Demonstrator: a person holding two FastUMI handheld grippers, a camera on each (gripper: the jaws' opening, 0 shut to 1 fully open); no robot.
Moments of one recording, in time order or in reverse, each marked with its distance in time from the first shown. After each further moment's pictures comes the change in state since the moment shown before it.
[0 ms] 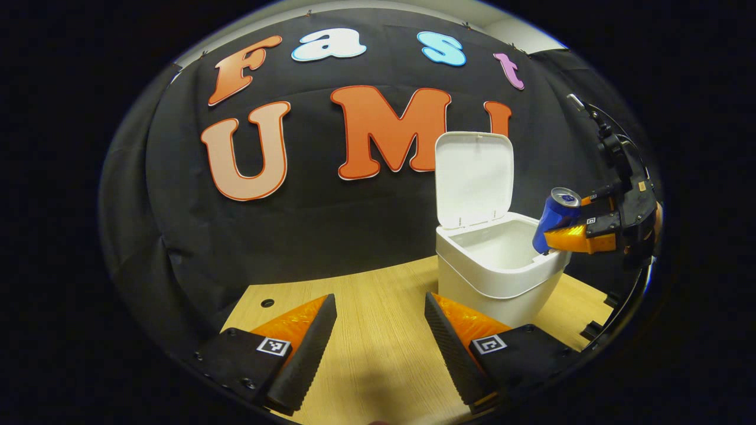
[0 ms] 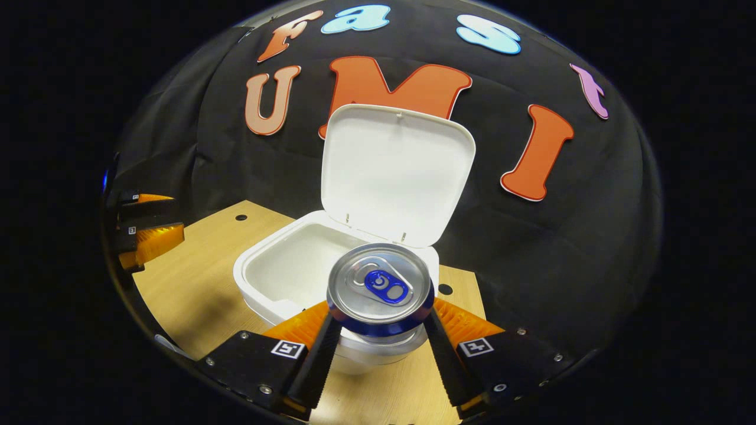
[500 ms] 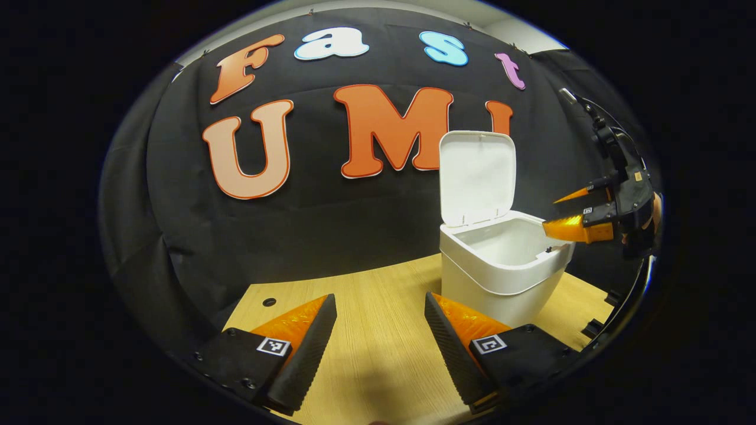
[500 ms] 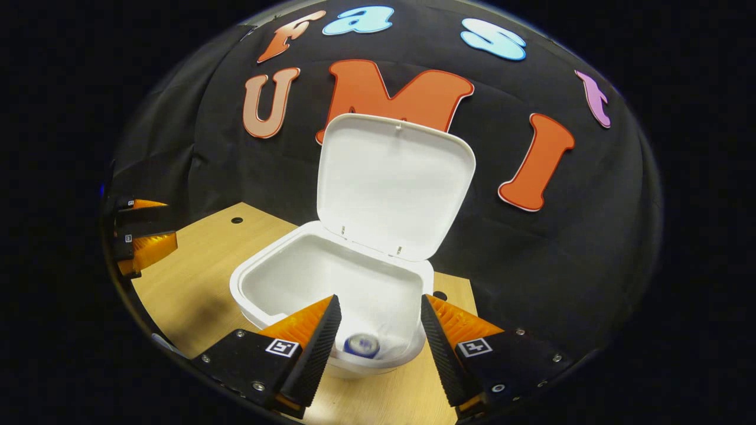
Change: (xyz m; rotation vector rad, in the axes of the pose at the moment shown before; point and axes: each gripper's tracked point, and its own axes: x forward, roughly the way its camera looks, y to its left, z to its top) left arm -0.004 0.013 -0.002 -0.003 0.000 0.011; right arm 0.002 -0.005 0.033 -0.034 -0.033 -0.024
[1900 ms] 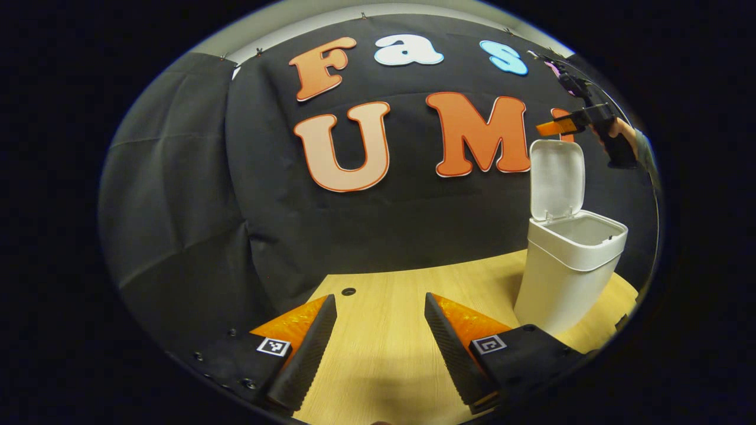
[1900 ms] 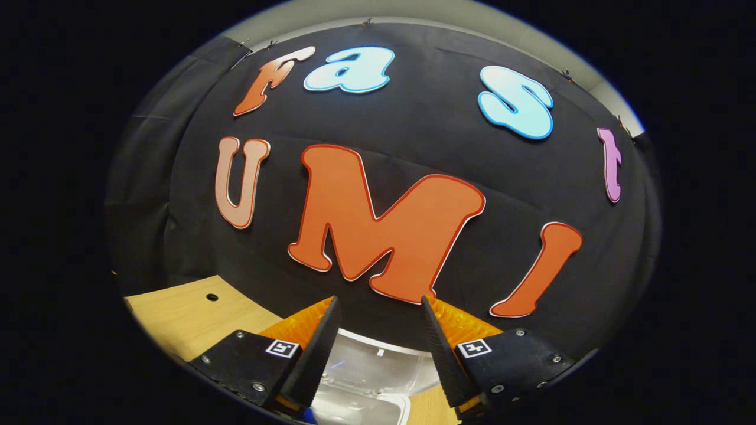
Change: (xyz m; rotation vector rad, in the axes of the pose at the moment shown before) left arm -0.075 0.145 -0.024 -0.048 -0.020 0.337; right arm 0.062 -0.019 0.214 -0.012 -0.313 -0.069
